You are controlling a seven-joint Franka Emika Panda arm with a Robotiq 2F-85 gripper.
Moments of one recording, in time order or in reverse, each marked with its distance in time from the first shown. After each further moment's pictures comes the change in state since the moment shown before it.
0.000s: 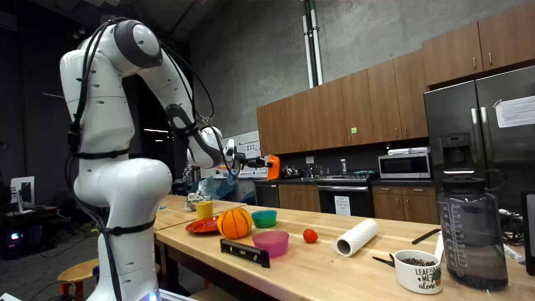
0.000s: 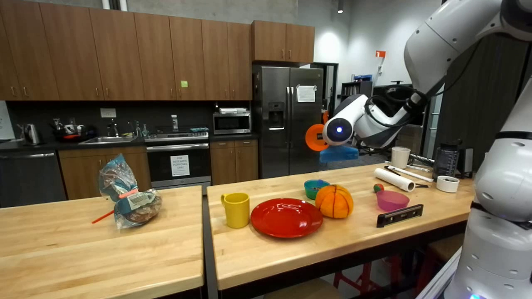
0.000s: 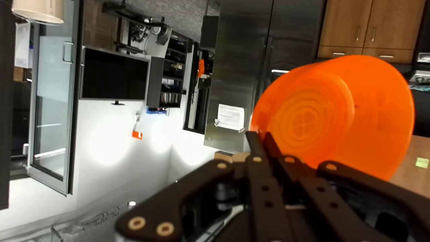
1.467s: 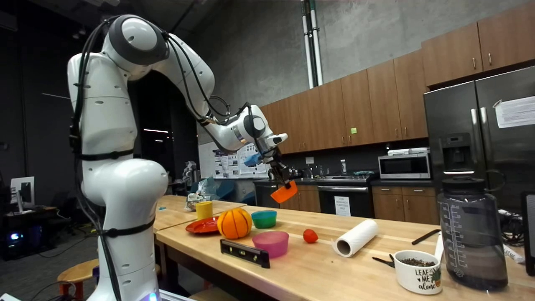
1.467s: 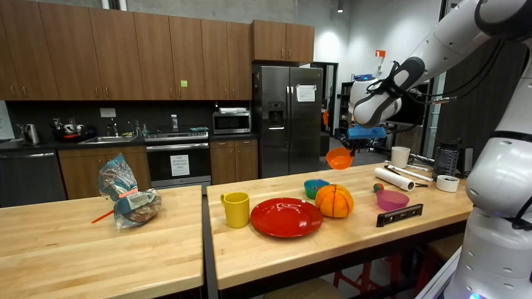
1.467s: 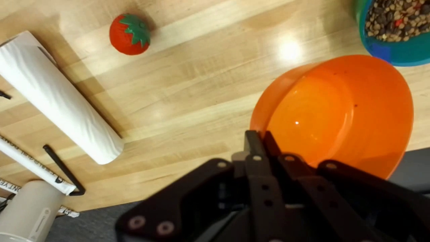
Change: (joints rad) arm -0.162 0.063 -0.269 0.114 1.470 0.396 -1.589
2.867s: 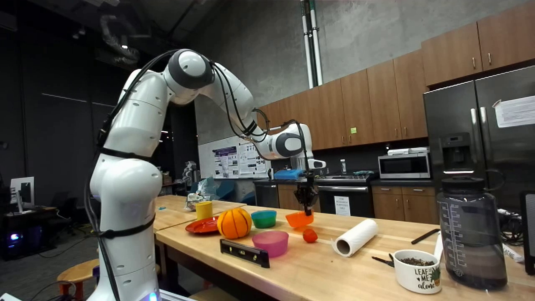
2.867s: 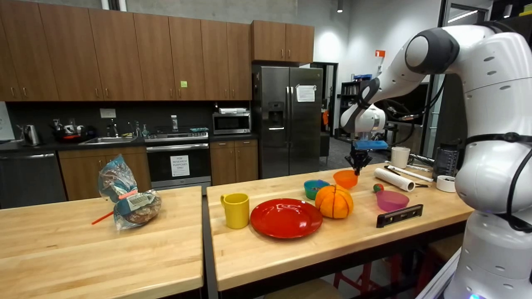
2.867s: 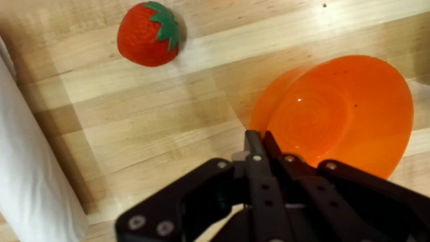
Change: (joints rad) arm -0.181 0.440 0.034 0.361 0.508 -0.243 -0.640
